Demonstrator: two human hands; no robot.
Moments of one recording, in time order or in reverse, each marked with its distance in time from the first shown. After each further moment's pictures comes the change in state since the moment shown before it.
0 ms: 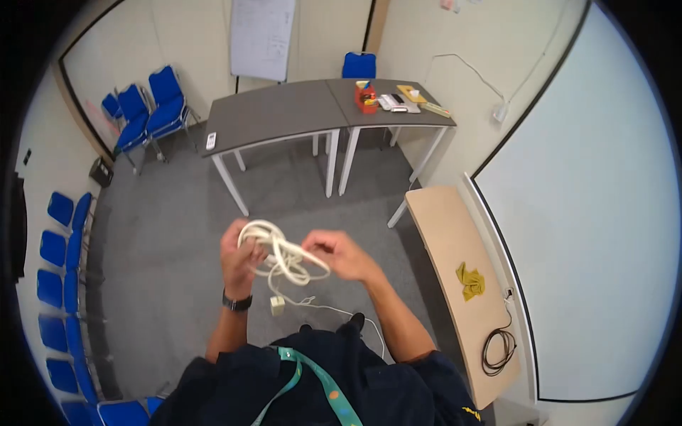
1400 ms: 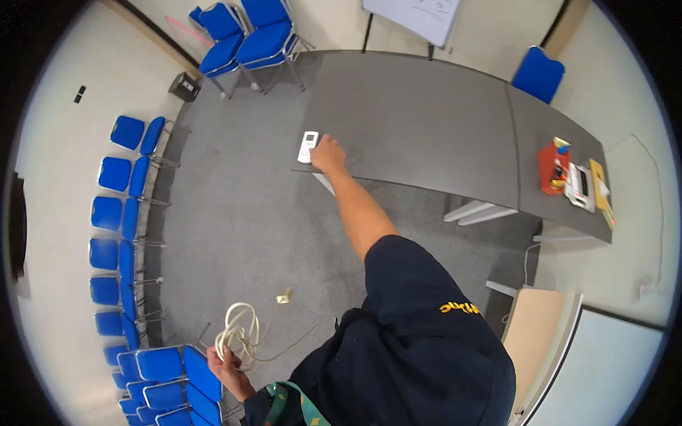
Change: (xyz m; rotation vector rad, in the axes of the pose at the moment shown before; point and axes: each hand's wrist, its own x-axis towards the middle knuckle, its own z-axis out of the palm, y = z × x) left_hand 0.144 0.063 -0.228 0.751 1.432 -0.021; right_hand 0.821 0.327 -0.056 -0.758 0.100 0.482
